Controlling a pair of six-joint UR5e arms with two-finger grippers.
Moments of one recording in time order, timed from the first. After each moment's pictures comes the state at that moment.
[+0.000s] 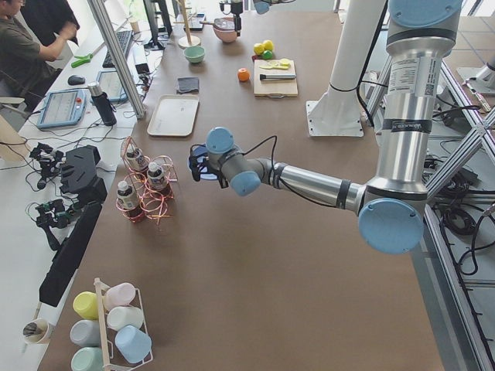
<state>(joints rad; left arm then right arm) -0.91 -1.67 -1.79 -2.22 -2.23 -1.45 1.09 -1.43 1.72 -1.26 2.38 0.55</state>
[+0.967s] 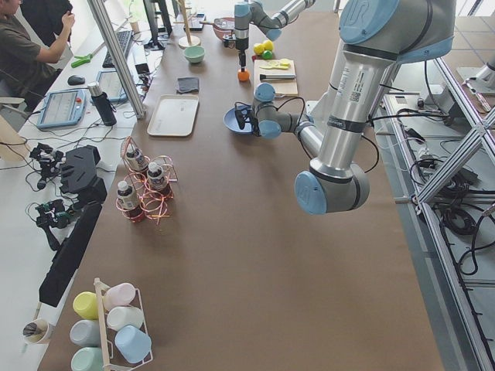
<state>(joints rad) -0.47 -1.95 -1.76 -2.11 -1.83 -1.71 0.77 -1.31 1.75 -1.27 2.12 0.88</state>
